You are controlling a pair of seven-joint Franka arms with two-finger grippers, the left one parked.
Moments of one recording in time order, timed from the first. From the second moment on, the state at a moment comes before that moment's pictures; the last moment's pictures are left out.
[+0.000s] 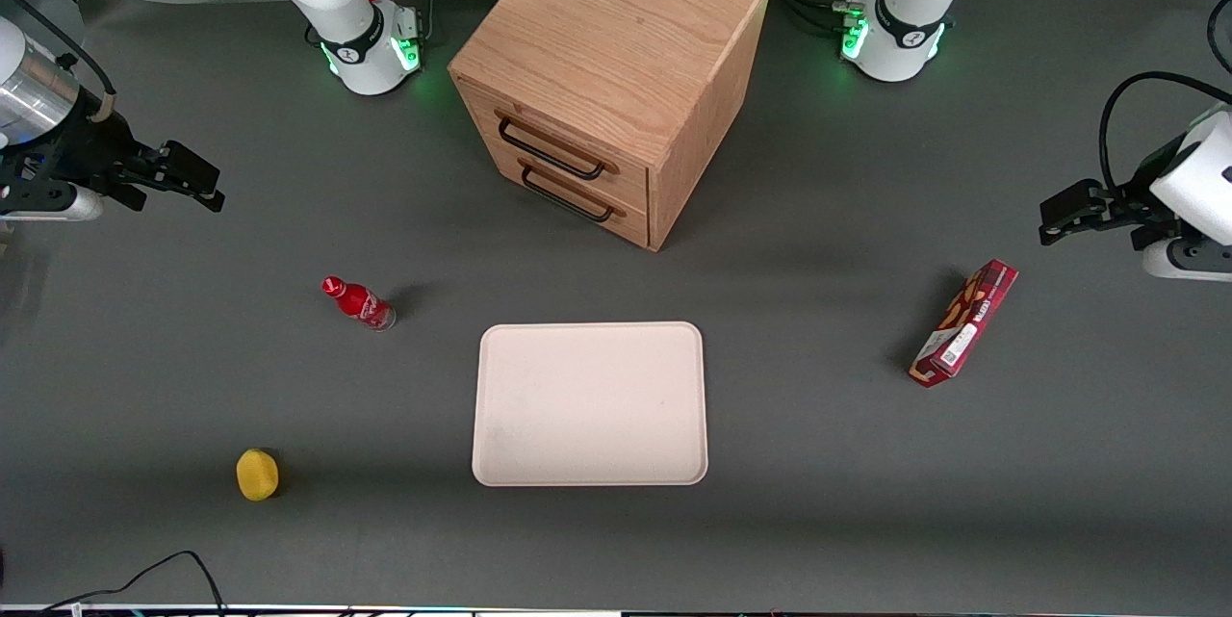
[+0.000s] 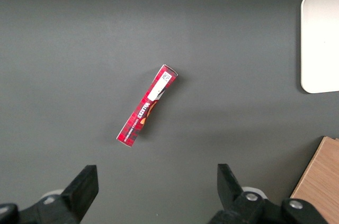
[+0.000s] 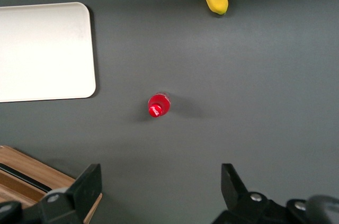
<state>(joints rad) -0.05 -0.10 0.11 -1.73 0.01 1.67 0.13</state>
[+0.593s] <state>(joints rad) -0.05 -0.09 0.11 -1.71 0.01 1.66 0.13</state>
